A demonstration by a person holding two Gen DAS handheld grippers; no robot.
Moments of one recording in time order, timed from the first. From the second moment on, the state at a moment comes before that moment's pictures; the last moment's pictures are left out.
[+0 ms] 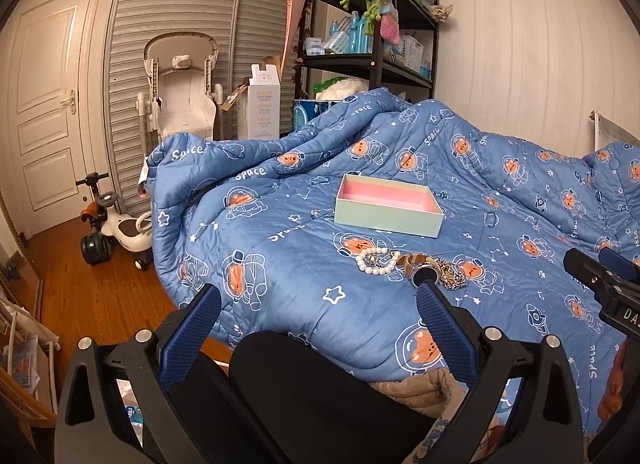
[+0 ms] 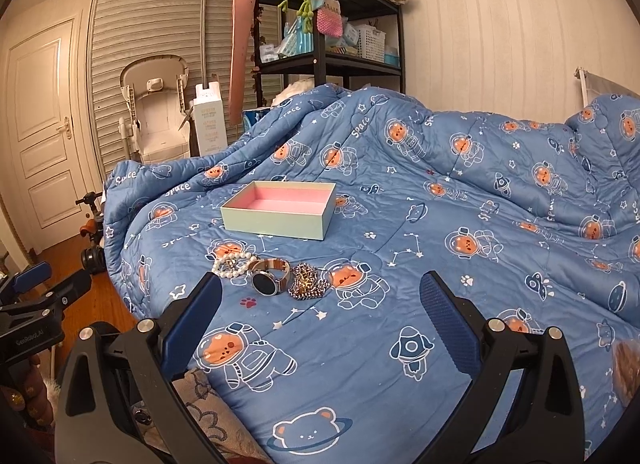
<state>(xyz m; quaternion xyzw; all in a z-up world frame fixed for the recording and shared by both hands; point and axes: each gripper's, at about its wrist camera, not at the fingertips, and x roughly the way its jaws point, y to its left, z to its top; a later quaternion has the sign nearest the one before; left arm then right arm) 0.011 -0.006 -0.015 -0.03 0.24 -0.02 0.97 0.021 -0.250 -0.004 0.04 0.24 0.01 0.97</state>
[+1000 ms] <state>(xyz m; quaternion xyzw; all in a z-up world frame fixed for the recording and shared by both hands) 0.139 -0.026 -0.079 -0.04 0.40 -0.13 0.91 0.157 -0.264 -0.084 0.05 0.44 0.15 0.88</state>
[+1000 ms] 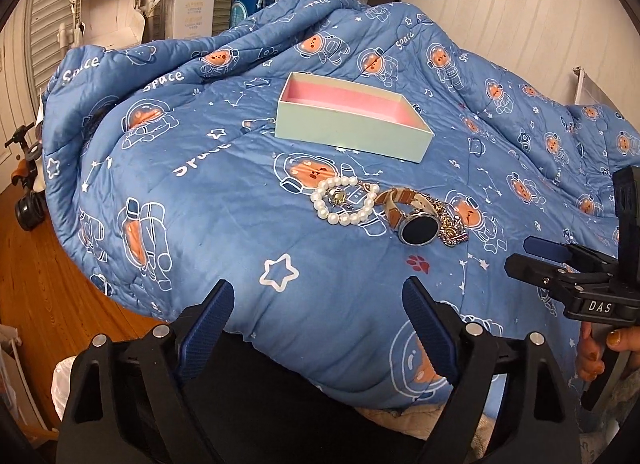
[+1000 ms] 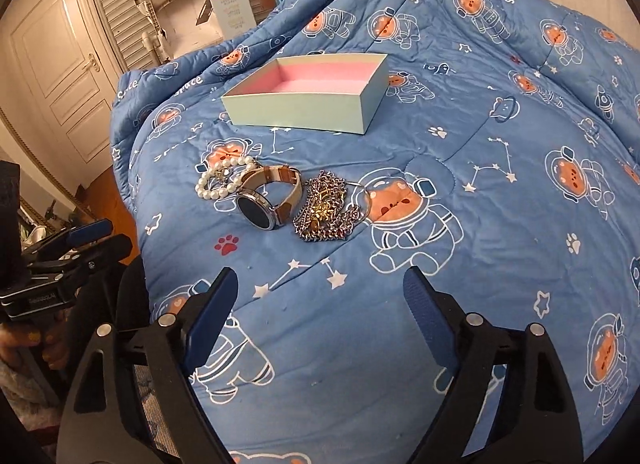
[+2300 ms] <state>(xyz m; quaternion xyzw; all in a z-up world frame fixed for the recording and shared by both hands) 0.234 -0.037 -0.103 -0.04 0.44 -0.14 0.89 0.255 -0.275 -0.115 0.03 0.47 0.10 0.88</state>
